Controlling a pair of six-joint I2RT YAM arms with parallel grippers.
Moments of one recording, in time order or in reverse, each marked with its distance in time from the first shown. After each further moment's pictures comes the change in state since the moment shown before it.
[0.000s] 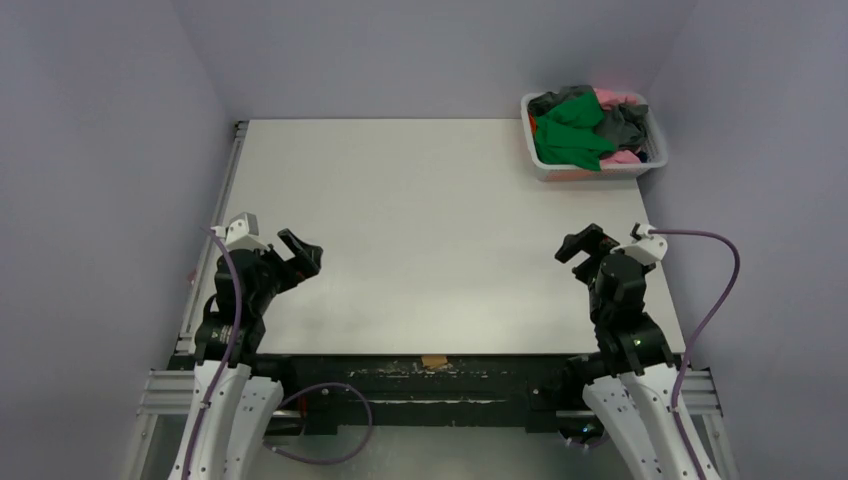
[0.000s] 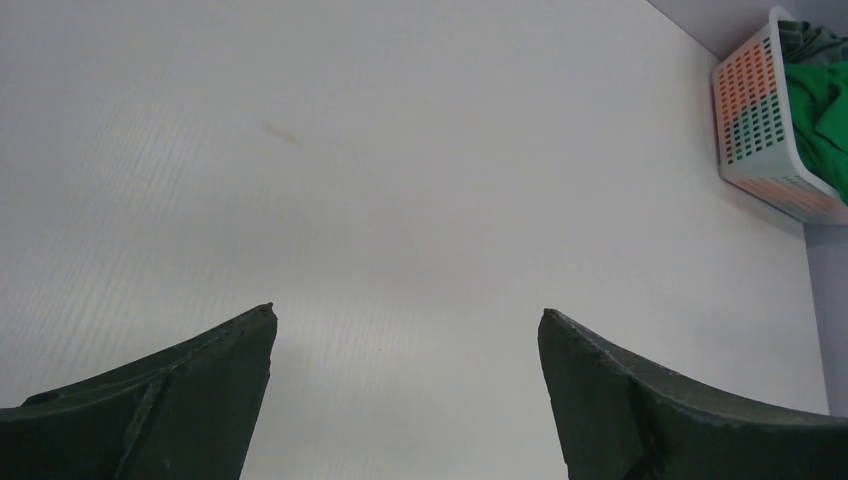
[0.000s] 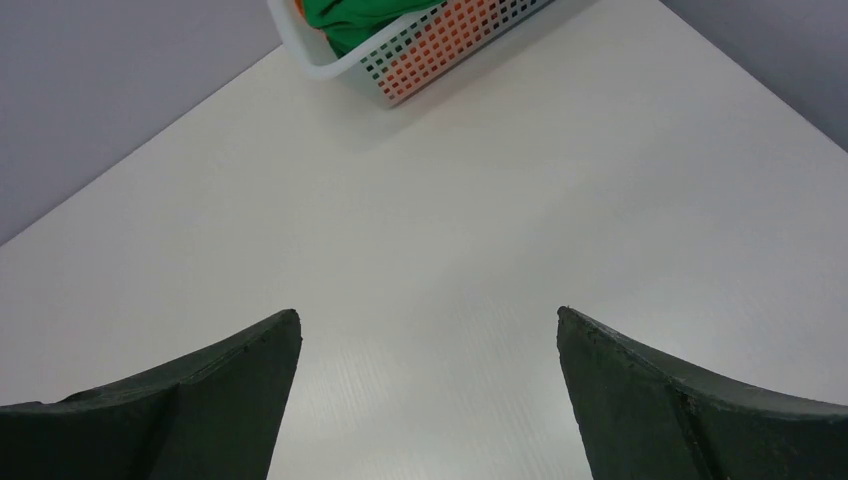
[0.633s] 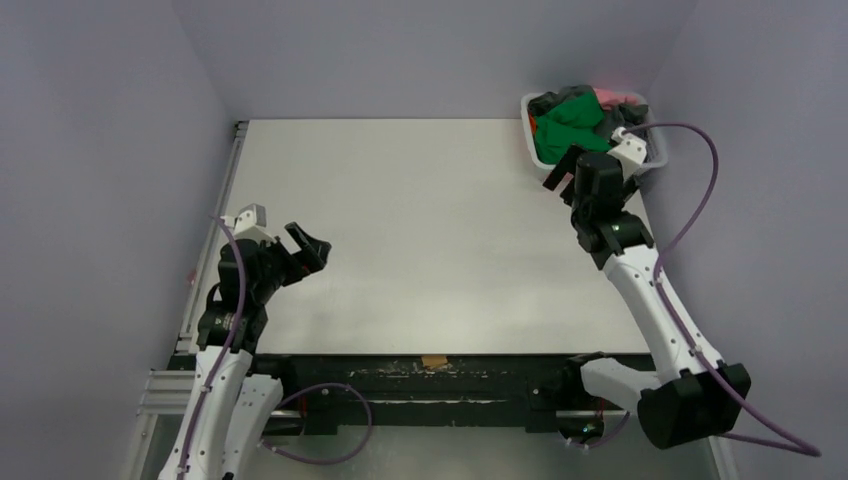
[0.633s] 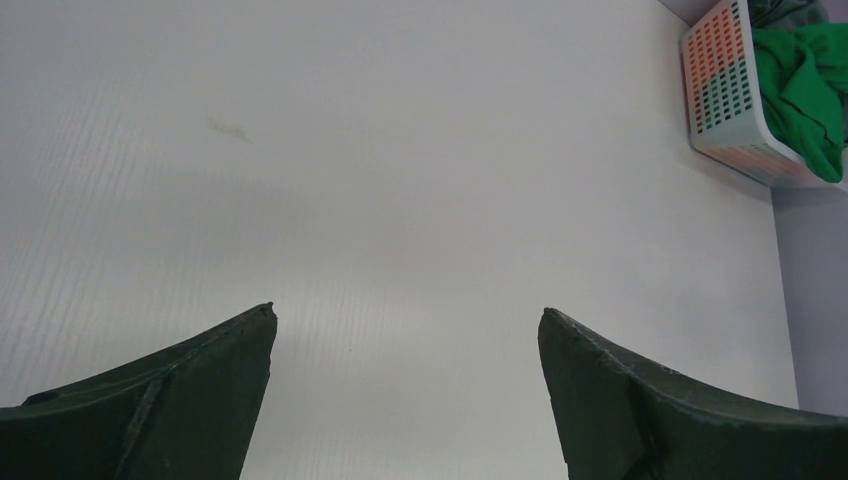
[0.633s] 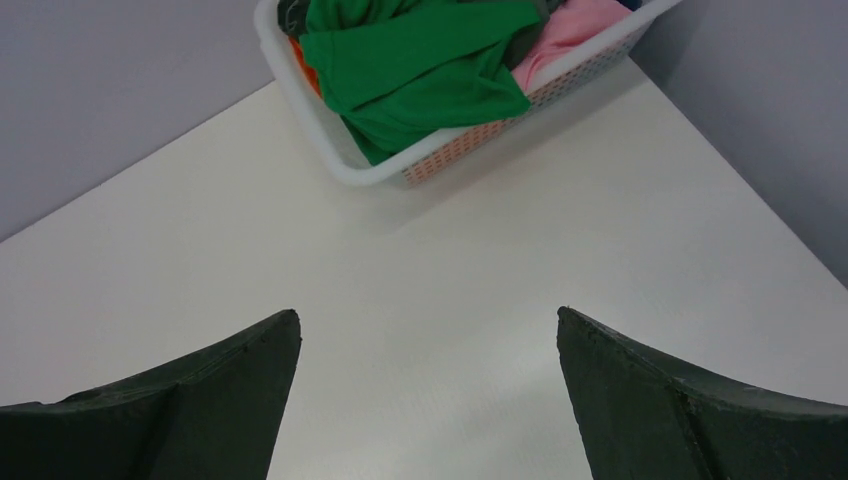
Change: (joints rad) left arm 0.000 0.069 0.007 0.065 0.096 0.002; right arm -0.013 0.603 0.431 0.061 0.056 -0.058
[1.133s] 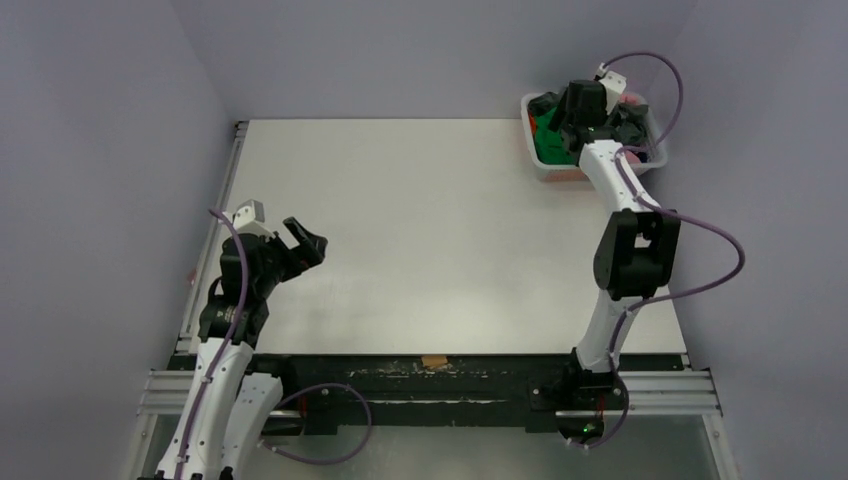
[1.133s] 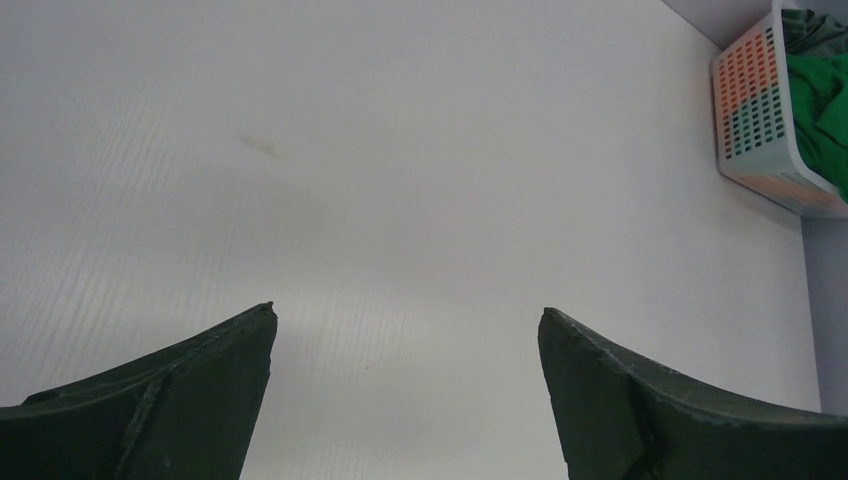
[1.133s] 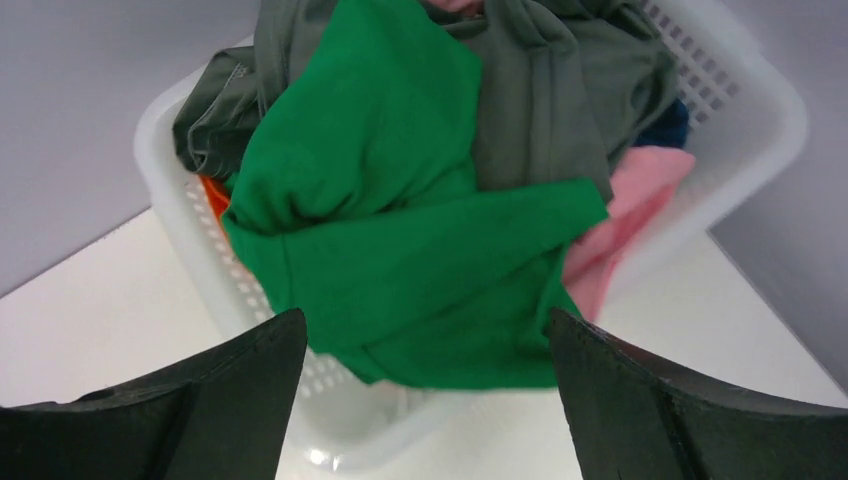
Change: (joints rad) left arm 0.000 0.064 0.016 0.023 -0.061 0.000; right arm -0.168 0.795 0.637 0.083 -0.016 -0.132
